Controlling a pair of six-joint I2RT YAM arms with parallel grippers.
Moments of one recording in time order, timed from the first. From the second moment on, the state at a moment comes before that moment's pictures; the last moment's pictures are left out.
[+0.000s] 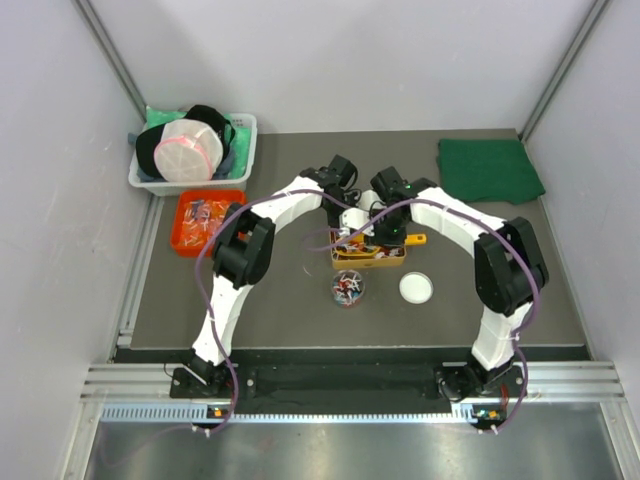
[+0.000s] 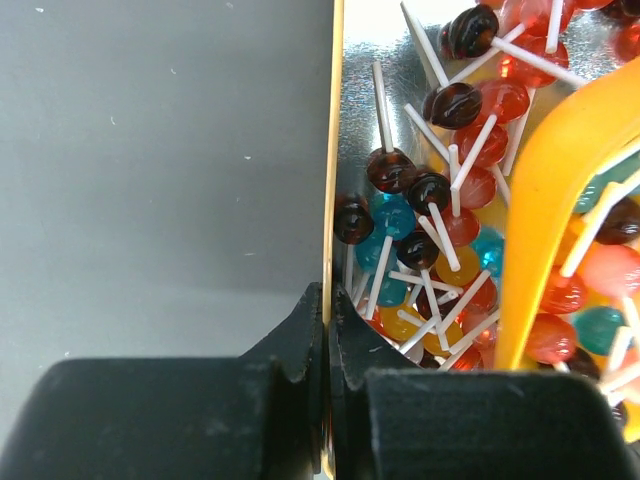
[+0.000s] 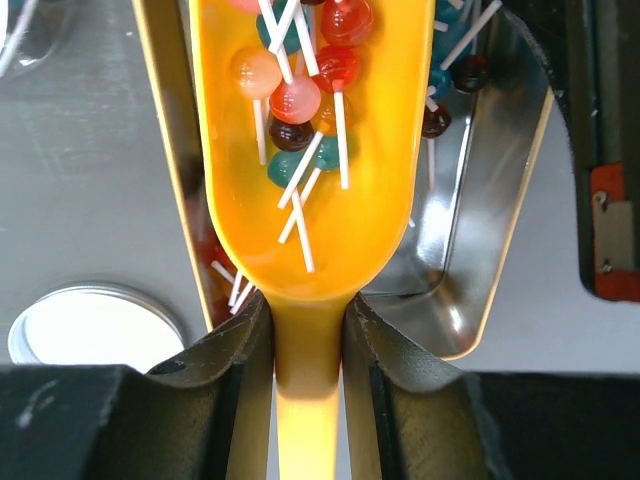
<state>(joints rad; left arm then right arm) -0.60 2.30 1.90 -0.75 0.38 0.81 0.53 1.83 1.39 -0.85 -0.19 -1.09</state>
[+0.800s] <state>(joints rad) -0.61 2.30 1.90 -0.75 0.38 0.80 0.47 1.77 1.35 -0.83 -0.22 -1.16</state>
